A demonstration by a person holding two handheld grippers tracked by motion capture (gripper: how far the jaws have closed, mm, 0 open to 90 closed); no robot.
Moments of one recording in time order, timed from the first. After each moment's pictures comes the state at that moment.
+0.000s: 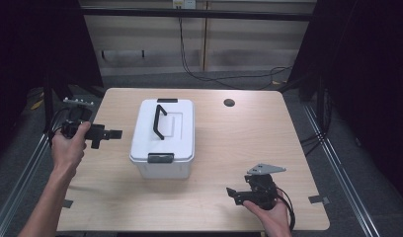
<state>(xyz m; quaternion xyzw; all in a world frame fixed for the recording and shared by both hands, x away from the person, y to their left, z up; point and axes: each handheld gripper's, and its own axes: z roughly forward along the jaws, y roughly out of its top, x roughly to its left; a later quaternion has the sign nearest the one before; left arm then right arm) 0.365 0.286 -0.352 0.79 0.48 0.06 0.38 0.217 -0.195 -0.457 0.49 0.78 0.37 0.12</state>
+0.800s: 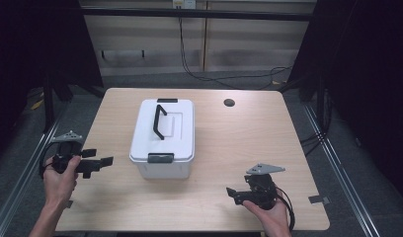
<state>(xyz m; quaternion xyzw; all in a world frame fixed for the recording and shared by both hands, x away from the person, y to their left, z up) 0.315 0.320 -0.415 0.79 0.47 0.09 0.40 0.218 -0.195 -0.458 0.49 0.78 0.36 0.12</state>
